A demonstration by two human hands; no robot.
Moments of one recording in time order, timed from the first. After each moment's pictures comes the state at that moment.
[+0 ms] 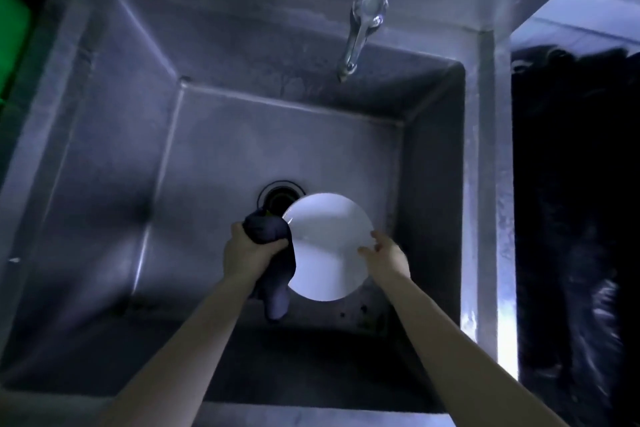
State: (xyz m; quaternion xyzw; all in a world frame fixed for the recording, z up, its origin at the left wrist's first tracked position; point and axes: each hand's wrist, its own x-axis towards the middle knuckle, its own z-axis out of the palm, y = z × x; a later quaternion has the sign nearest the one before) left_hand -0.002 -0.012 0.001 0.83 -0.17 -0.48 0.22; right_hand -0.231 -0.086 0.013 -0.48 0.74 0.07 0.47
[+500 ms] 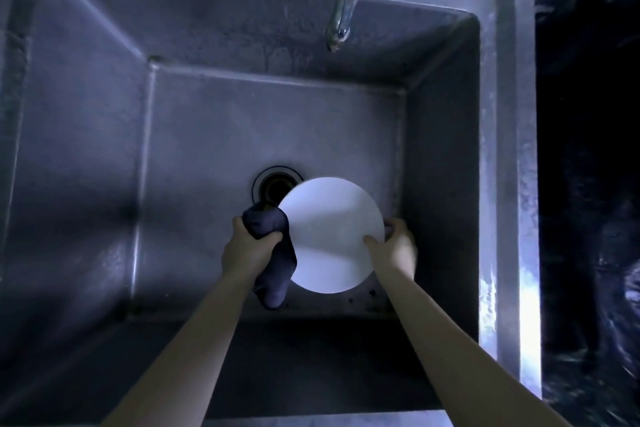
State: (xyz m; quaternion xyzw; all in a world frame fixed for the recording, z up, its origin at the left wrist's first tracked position) left_hand 0.002 -0.019 -0.032 0.83 -0.17 -0.51 0.14; right_hand -0.229 -0.074 -0.008 -0.43 0.80 -0.04 0.42
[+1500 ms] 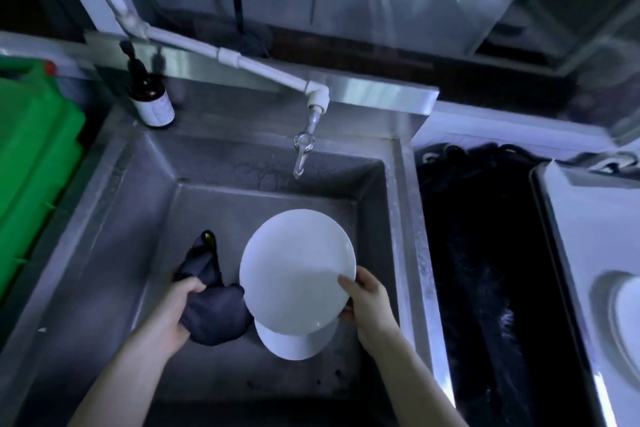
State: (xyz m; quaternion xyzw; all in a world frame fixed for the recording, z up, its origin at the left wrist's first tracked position) left_hand 0.048 -0.015 0.138 0.71 0.02 -0.58 0.40; right_hand -0.230 -0.078 0.152 -0.30 0.63 -0.29 0.66
